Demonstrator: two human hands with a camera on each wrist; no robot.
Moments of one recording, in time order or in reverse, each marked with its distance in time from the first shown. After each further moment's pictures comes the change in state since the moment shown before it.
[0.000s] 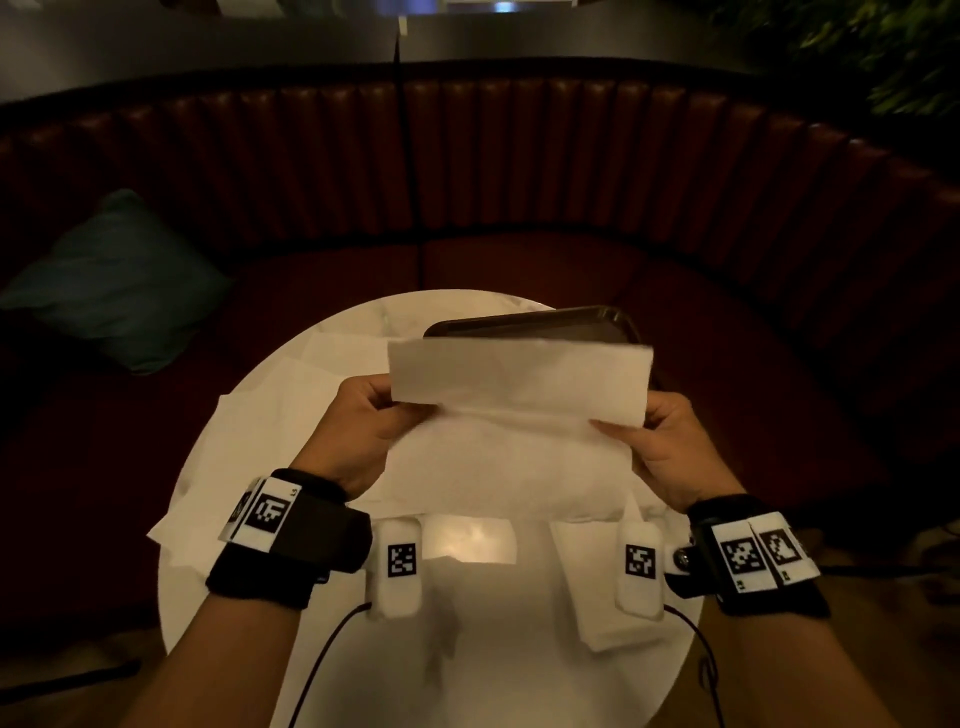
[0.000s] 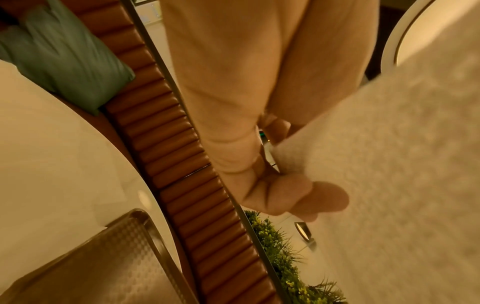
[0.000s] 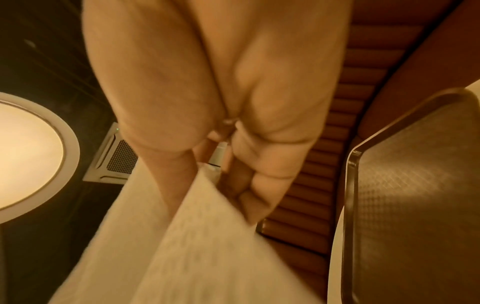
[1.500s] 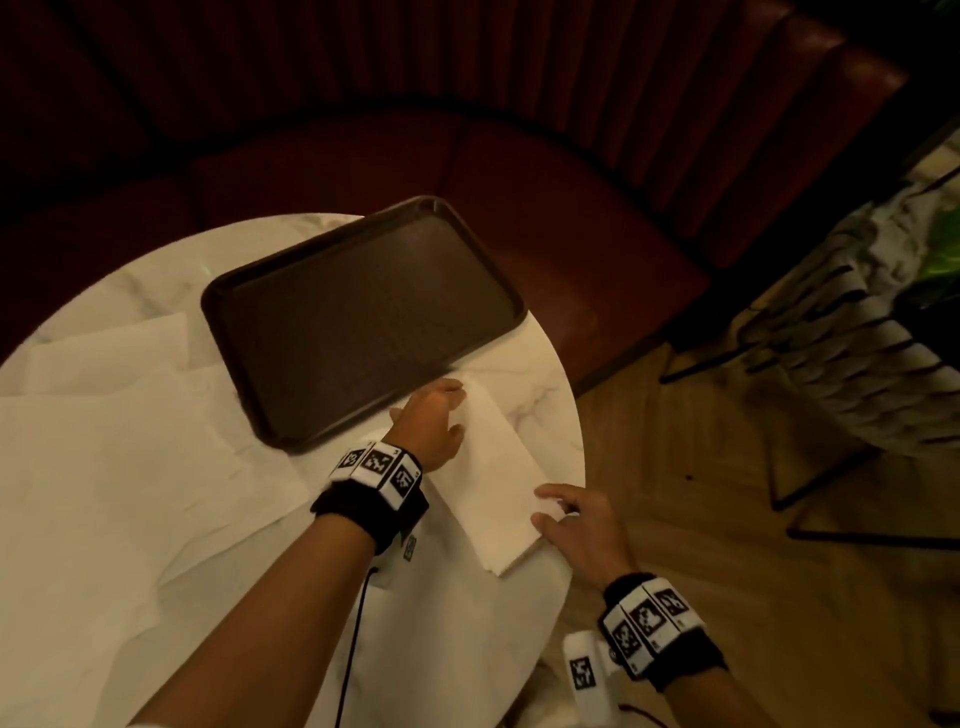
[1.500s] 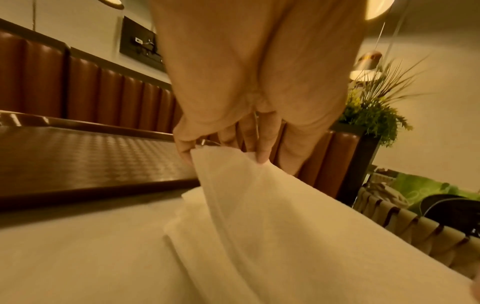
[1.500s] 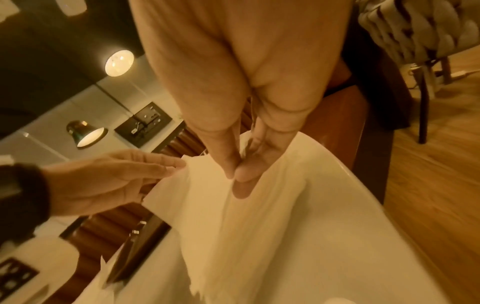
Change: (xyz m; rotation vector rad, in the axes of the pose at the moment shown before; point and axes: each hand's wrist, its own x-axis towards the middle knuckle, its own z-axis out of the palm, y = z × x) left_hand 0.087 -0.181 0.165 1.142 -0.666 0.034; right_hand -0.131 0.144 -0.064 -0.476 0.563 0.611
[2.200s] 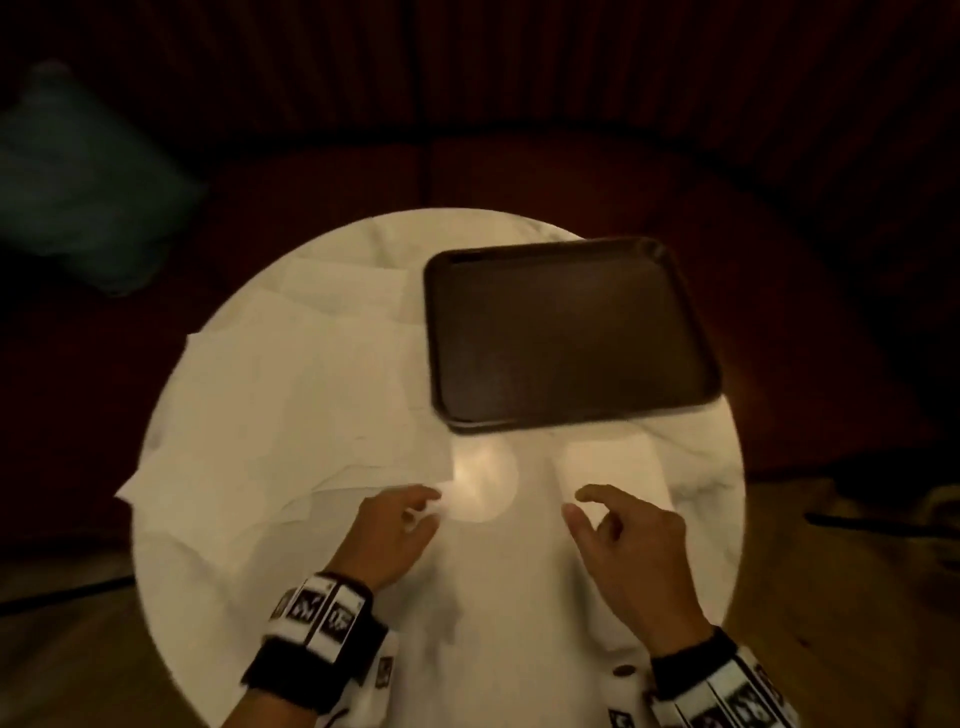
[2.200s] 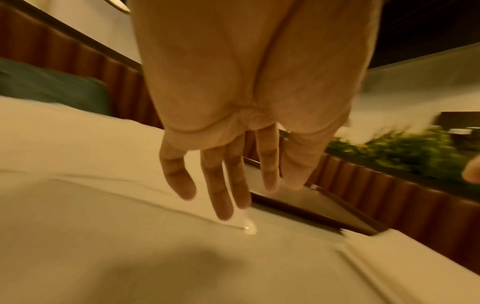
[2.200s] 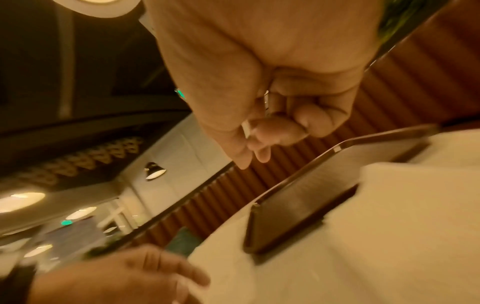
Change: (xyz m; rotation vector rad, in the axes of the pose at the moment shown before) left_hand -0.179 -0.110 -0.011 -0.528 0.301 -0.507; right_hand -0.019 -0.123 0.064 -0.486 -0.120 -0.550
